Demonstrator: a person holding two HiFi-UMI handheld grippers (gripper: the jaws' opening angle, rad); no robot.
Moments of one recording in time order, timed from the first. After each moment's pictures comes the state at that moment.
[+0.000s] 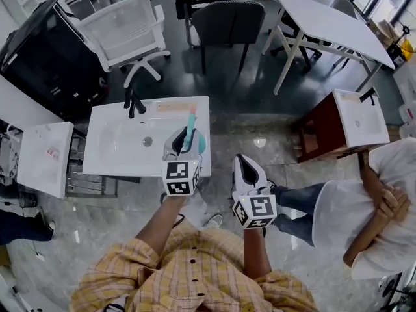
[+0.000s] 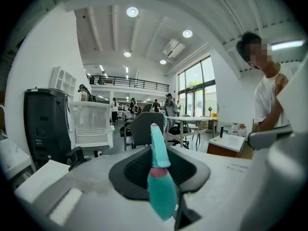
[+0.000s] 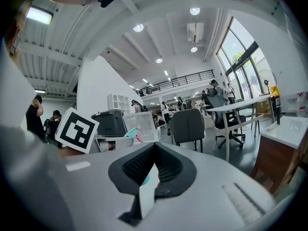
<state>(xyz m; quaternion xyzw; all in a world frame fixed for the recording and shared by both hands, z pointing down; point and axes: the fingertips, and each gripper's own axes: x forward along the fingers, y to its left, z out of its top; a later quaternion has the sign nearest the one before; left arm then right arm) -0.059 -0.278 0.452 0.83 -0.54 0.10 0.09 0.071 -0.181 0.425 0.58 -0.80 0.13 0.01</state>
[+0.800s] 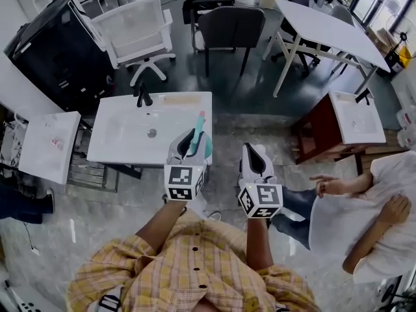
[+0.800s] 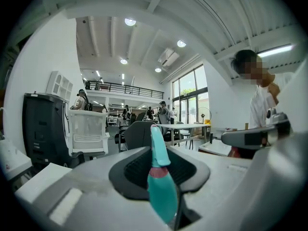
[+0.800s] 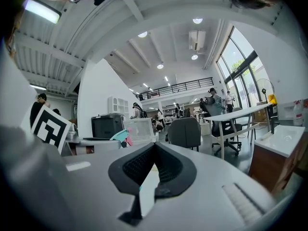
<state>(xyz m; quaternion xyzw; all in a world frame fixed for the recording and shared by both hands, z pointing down) -0.052 -0.197 0.397 0.85 -0.52 0.06 0.06 0.079 -0.146 0.378 0.59 -0.80 0.10 0.00</state>
